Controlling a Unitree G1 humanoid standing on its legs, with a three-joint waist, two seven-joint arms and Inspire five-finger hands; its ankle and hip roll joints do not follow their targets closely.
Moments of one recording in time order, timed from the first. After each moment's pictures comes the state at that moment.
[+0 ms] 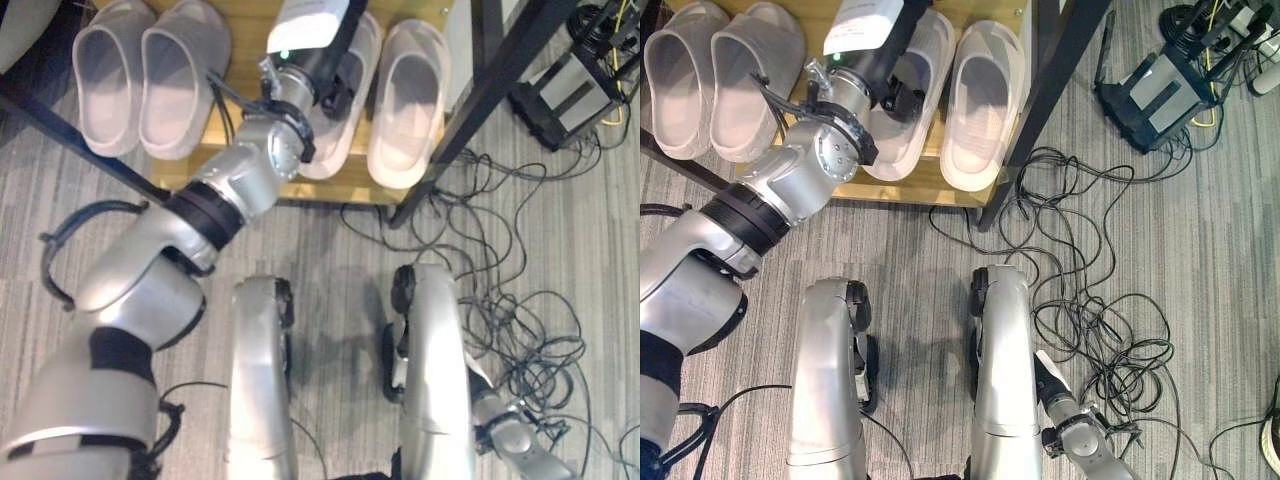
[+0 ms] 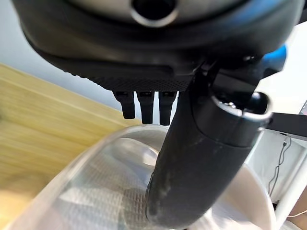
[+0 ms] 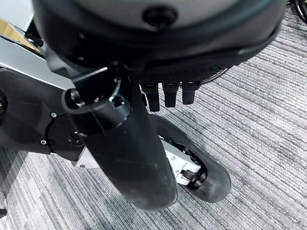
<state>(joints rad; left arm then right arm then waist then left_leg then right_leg) -1.47 0.53 -0.94 0.75 0.12 0.09 0.33 0.07 -0.58 0.45 0.41 0.12 -0.19 -0.12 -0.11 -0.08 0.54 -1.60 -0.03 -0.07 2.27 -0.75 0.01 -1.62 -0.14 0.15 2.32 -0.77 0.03</state>
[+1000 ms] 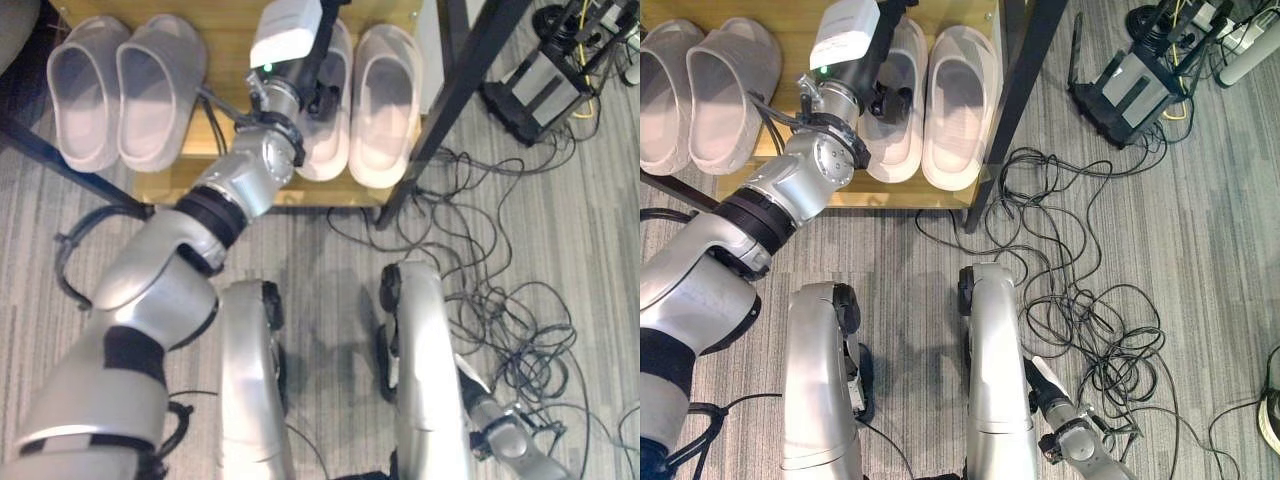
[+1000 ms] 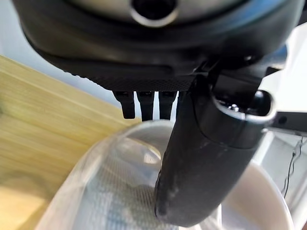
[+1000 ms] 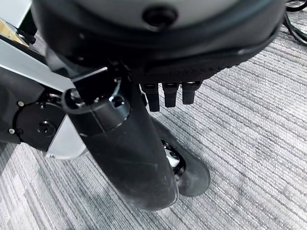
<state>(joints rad) -1.47 0.50 -0.92 0.93 0.08 0.04 0.43 0.04 -0.58 0.53 0.49 0.08 -0.22 -0.14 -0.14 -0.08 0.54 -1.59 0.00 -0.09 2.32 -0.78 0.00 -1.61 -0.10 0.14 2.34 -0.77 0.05</state>
